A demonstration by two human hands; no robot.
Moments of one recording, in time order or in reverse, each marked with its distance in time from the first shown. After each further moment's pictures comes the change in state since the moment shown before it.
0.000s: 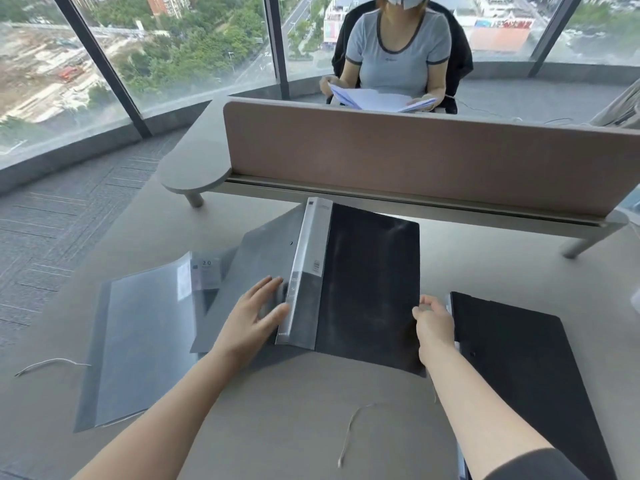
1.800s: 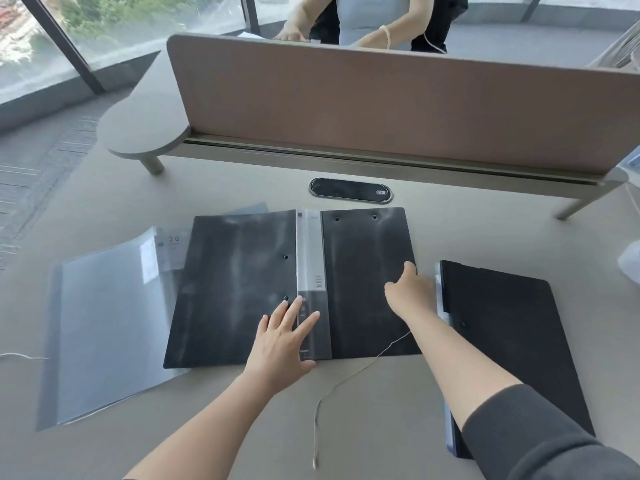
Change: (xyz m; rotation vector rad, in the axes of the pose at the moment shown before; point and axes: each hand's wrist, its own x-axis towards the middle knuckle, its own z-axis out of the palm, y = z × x) left_hand -0.013 -0.049 0.120 0.747 -0.312 0.187; right_hand 0.032 0.007 0.015 -0.902 -0.048 -0.153
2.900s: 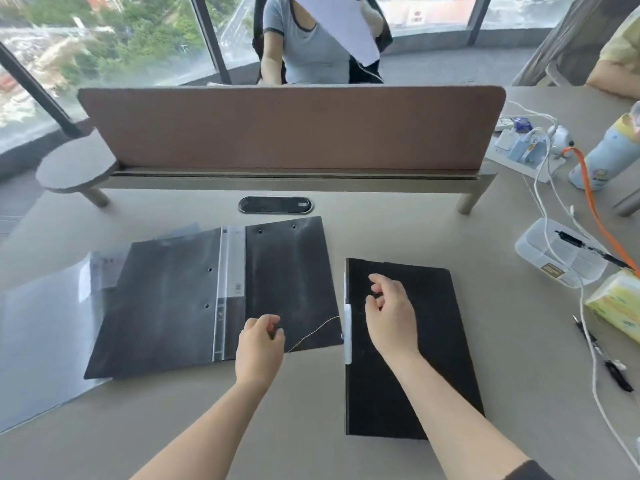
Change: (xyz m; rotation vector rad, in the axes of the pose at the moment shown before) left_hand 0.025 0.168 -0.003 -0.635 0.258 -0.561; right_hand -0.045 0.142 -0.094 0.395 0.269 -0.394
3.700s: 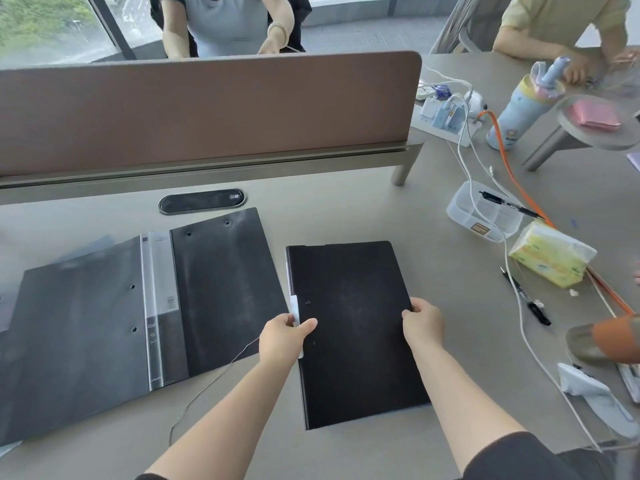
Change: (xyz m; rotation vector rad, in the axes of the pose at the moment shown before) left_hand -0.006 0.066 0.088 -0.131 -0.340 -0.120; right_hand 0.002 0.130 -0.058 0.033 0.195 0.689
